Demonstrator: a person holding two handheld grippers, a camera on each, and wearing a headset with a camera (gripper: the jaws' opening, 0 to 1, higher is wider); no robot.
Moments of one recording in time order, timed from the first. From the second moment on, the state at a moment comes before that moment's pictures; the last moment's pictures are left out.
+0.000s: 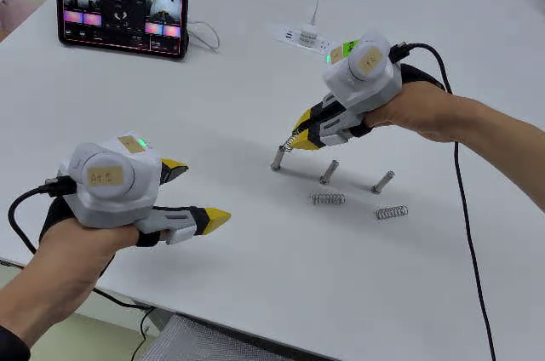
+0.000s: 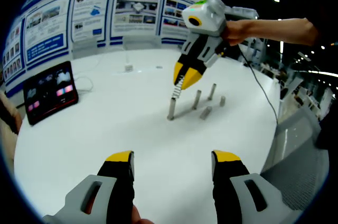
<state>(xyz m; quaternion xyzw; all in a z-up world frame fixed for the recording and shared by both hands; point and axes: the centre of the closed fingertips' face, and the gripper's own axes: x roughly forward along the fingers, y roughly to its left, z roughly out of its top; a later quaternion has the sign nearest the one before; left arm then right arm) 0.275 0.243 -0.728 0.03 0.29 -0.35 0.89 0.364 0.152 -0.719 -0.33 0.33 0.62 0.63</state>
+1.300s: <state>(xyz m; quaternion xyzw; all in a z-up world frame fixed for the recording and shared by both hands) 0.279 0.239 -0.724 0.03 0.29 -0.35 0.89 0.362 0.168 -0.739 -0.36 0.33 0.63 0.61</state>
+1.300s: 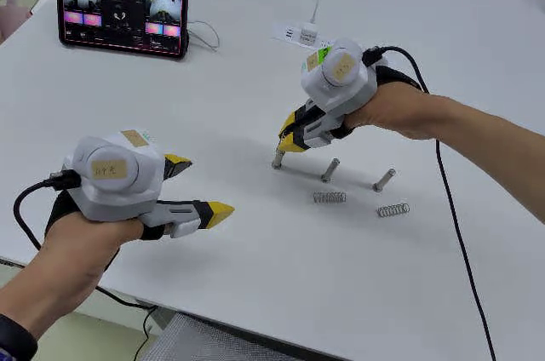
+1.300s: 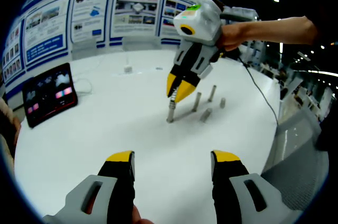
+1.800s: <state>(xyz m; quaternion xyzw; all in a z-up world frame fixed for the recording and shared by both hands) 0.279 0.247 -0.725 0.03 0.29 -0.35 0.89 0.362 0.168 -0.756 -0.36 0.34 0.63 0.60</state>
